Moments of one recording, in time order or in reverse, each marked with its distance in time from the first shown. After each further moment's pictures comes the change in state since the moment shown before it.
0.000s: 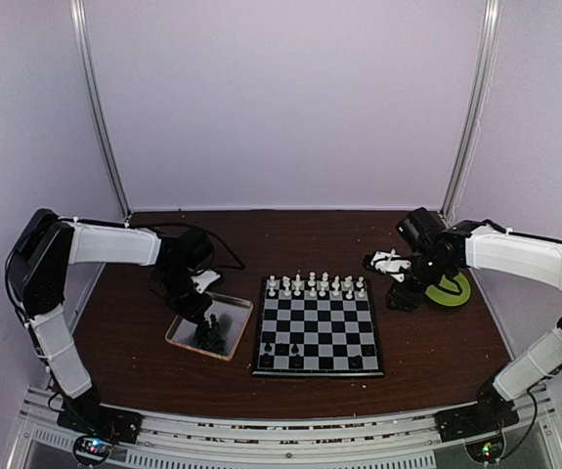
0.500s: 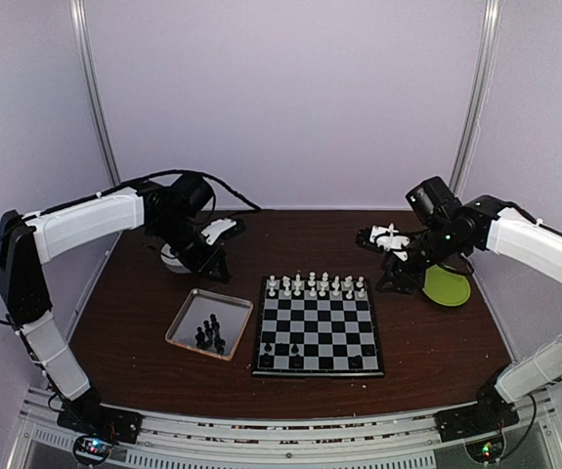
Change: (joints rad) left arm -0.028 -0.090 0.329 -0.171 0.274 0.077; right arm 0.044 -0.100 0.174 -0.130 -0.259 -0.133
